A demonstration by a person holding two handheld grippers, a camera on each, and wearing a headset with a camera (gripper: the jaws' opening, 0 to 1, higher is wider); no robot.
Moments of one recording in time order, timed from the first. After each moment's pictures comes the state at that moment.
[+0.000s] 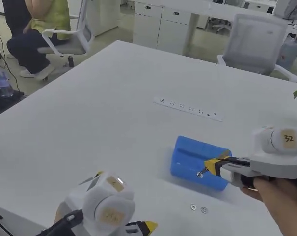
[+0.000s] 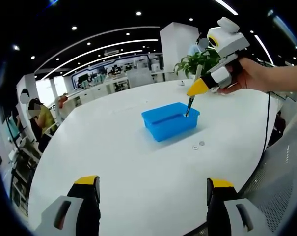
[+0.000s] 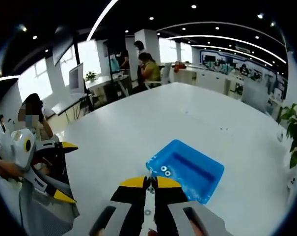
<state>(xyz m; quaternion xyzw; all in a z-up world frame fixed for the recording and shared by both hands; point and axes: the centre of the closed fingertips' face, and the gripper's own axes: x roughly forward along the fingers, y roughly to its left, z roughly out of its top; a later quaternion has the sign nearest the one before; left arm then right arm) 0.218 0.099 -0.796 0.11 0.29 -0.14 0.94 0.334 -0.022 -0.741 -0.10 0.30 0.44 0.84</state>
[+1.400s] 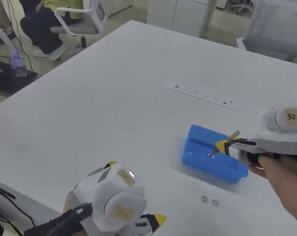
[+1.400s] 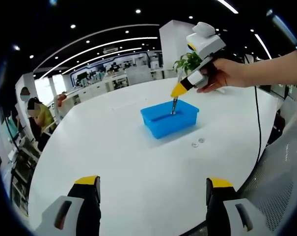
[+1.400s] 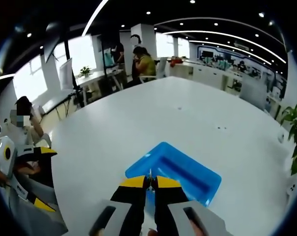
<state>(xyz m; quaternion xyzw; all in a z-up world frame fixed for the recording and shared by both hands) 0.216 0.098 -0.800 0.11 0.30 -0.15 0.94 0.379 -0.007 -0.767 -0.12 0.32 0.42 0.84</state>
